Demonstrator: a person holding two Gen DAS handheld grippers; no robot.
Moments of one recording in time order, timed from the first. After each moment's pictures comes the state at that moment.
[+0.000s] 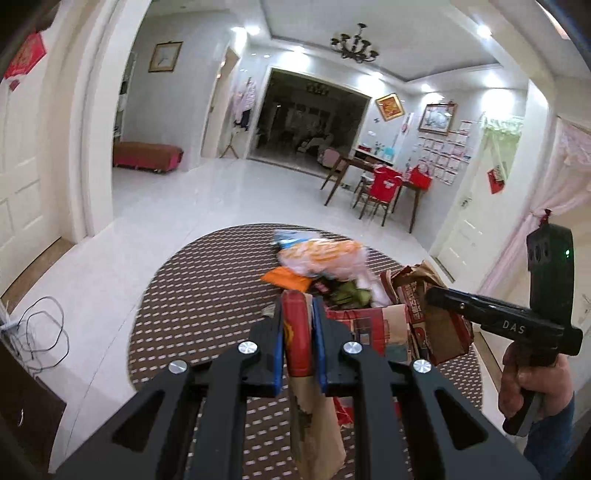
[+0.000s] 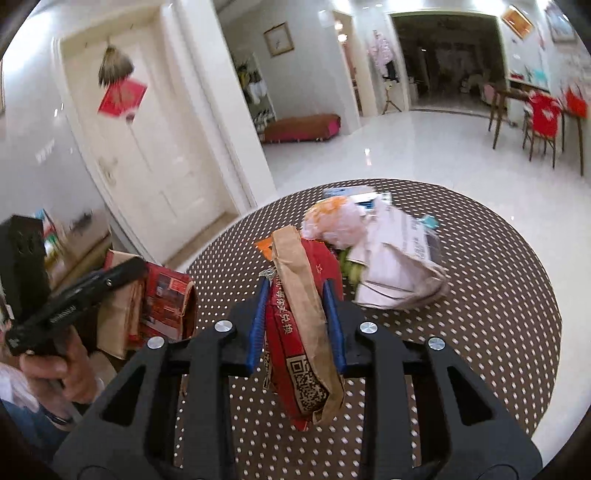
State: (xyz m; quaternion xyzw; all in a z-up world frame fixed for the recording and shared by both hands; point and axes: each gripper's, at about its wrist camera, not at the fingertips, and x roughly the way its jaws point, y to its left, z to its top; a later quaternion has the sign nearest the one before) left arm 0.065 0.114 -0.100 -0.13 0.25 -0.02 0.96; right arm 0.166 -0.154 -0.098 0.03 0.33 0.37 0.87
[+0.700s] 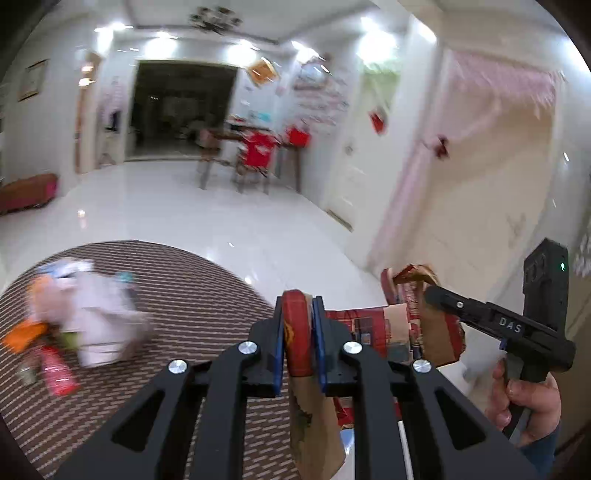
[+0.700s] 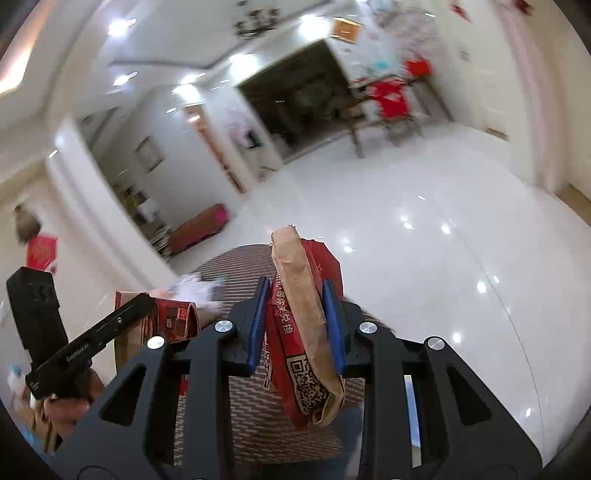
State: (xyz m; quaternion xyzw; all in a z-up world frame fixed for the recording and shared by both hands) left arm 0.158 -0.187 -0.089 -0.03 0.28 -0.26 0.92; right arm 0.125 -0.455 -0.114 0.24 0.26 0.12 0.93
